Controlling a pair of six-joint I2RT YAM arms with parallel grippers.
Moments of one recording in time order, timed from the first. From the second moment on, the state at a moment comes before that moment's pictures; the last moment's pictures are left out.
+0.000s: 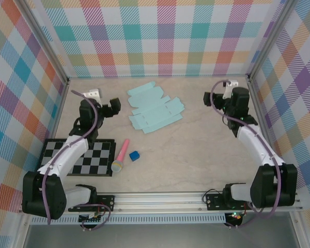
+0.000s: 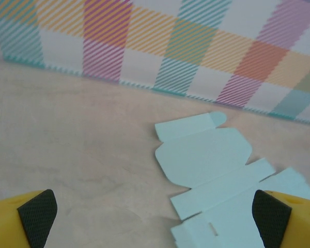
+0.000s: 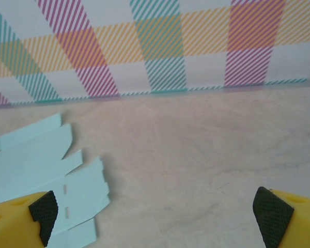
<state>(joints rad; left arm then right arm) -0.17 1.24 0.86 -0.02 -0.10 -0.37 0.07 1.34 1.01 -0.10 -0.15 0.14</state>
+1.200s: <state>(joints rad) -0.23 1.63 1.07 -0.53 0.23 -0.60 0.26 2.53 2.25 -0.98 -0.44 0.03</state>
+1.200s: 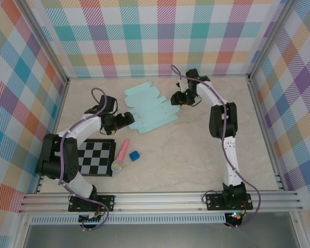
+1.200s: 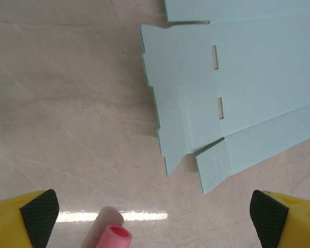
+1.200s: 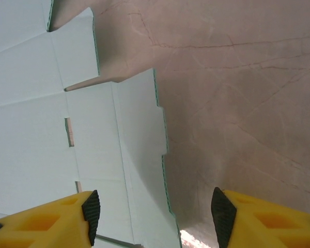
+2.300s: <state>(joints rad) -0.20 1.45 1.32 -0.64 0.38 -0.35 0.18 1.85 1.59 -0.94 -0.18 -1.10</state>
